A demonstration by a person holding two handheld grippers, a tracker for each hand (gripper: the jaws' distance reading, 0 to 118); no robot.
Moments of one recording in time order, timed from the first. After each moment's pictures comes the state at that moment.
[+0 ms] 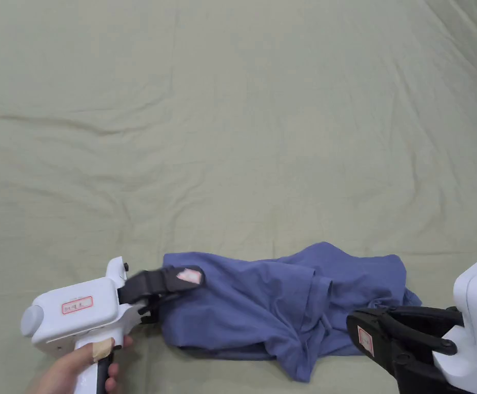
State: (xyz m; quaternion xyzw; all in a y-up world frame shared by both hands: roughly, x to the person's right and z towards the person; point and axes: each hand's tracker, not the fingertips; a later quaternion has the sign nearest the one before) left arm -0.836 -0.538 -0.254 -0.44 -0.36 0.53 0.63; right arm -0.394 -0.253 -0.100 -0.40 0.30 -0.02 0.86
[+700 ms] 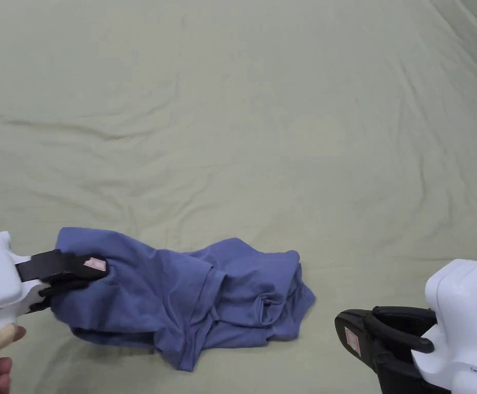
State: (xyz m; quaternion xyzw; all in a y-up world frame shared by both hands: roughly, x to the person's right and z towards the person) left arm -0.871 -0.363 -0.211 -0.46 -0.09 0.40 0.78; right arm -0.408 -0.259 -0.112 -0.41 0.31 -0.01 0.86
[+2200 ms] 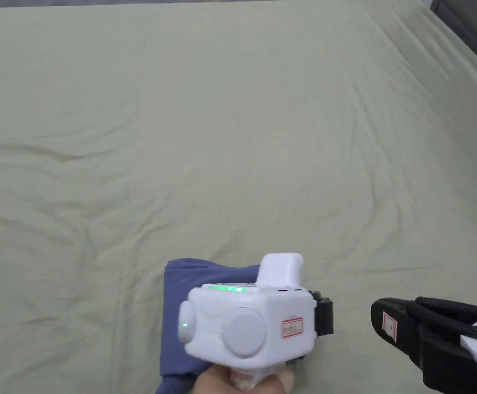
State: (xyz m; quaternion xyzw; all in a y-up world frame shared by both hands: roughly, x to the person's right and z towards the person) left arm -0.558 -0.377 -0.215 -0.48 -0.33 0.17 0.80; right arm -0.325 -0.247 -0.107 -0.38 0.23 -0.08 0.89
